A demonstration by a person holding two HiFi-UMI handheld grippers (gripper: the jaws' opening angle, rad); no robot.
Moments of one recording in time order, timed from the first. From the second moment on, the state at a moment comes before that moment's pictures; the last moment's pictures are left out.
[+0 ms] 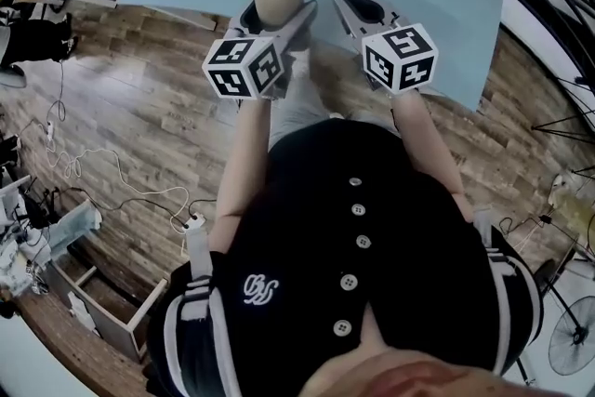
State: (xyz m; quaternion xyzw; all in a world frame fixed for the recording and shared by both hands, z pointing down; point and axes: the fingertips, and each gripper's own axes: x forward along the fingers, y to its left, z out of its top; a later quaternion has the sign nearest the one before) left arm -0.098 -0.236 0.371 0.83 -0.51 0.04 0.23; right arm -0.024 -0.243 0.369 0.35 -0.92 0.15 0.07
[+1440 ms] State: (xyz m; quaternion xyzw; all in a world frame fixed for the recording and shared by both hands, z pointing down) left arm -0.111 -0.506 0.436 0.91 -0.31 0.17 0.22; right arm -0.028 -0.460 0.438 0.53 -0.81 0.23 0.08
